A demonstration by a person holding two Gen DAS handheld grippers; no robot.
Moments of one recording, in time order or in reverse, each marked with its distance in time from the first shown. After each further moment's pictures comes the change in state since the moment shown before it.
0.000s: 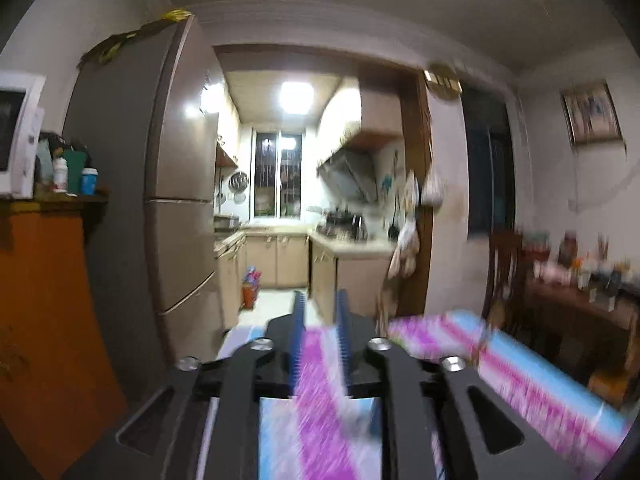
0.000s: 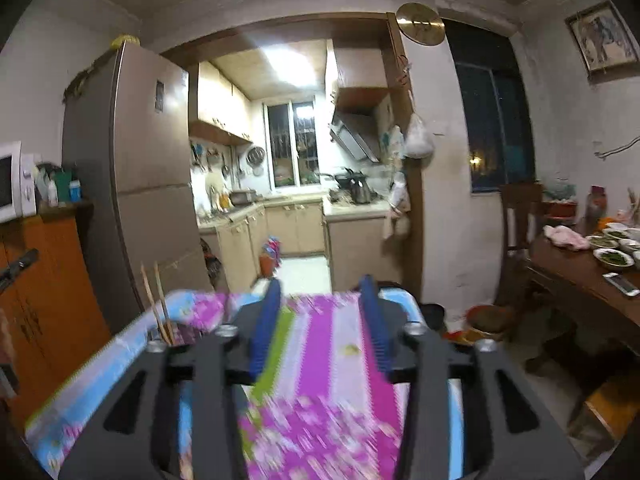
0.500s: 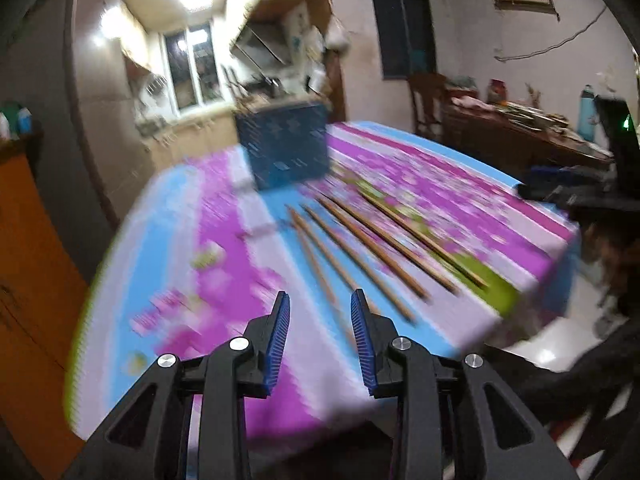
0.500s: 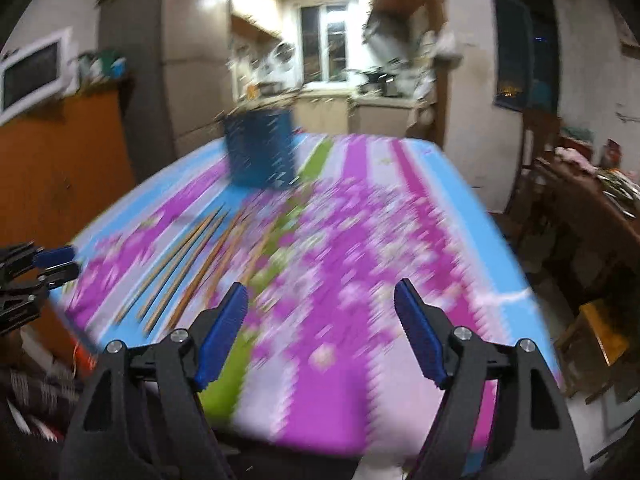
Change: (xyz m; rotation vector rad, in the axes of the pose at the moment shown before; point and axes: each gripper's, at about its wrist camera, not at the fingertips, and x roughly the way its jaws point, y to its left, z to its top) left arm -0.130 -0.111 -0.194 0.177 0.473 -0.244; right arm -0.105 0.075 -0.191 -0.096 0.369 0.100
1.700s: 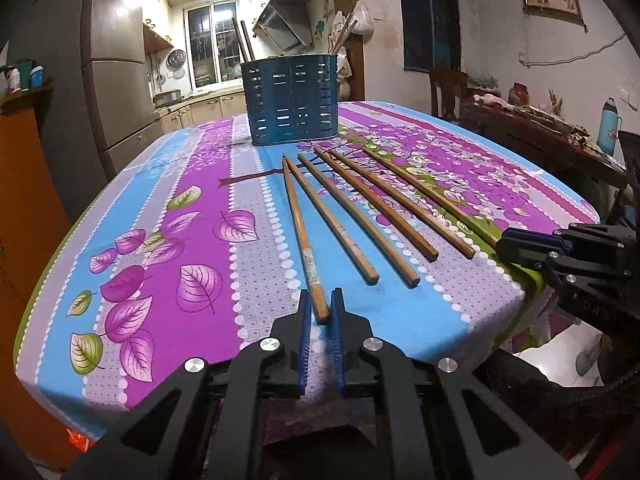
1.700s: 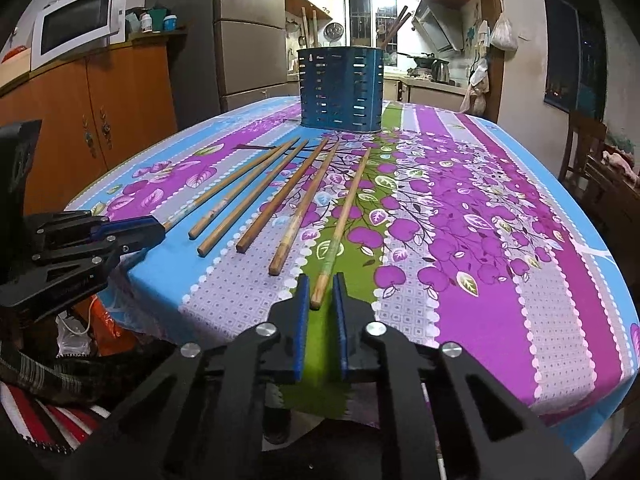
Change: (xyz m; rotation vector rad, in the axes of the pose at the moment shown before) left arm 0.048 -0.013 -0.031 -0.099 0.013 0.051; right arm 0.033 0.063 -0.058 -0.083 0.044 0.112
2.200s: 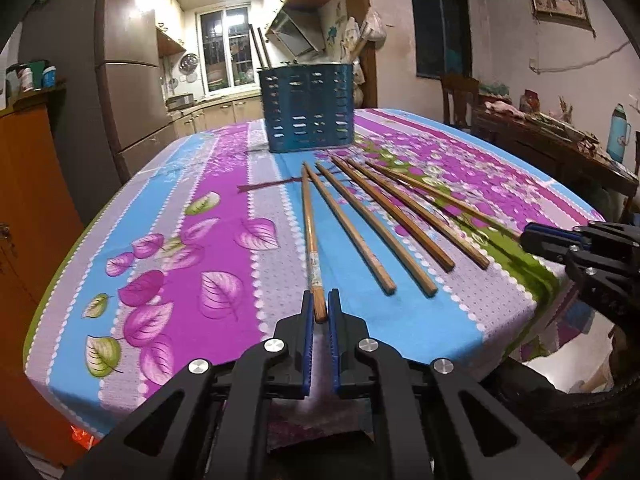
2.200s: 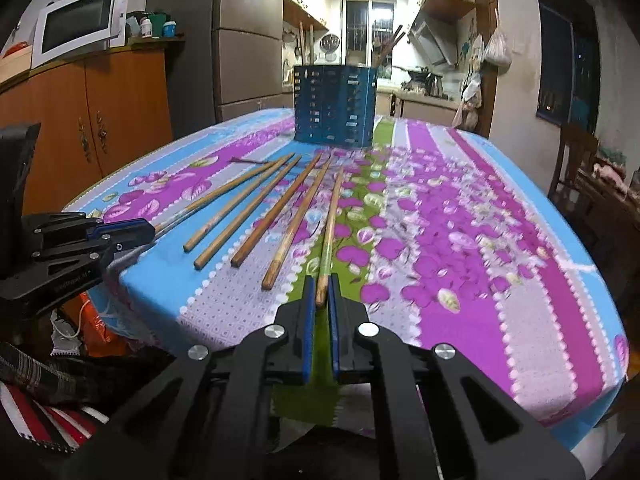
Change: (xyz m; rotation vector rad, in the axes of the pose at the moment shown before) left arm -0.005 0.010 0.004 -0.024 -0.028 0.047; right arm -0.013 0.000 0.007 -0.026 -0.053 -0.042
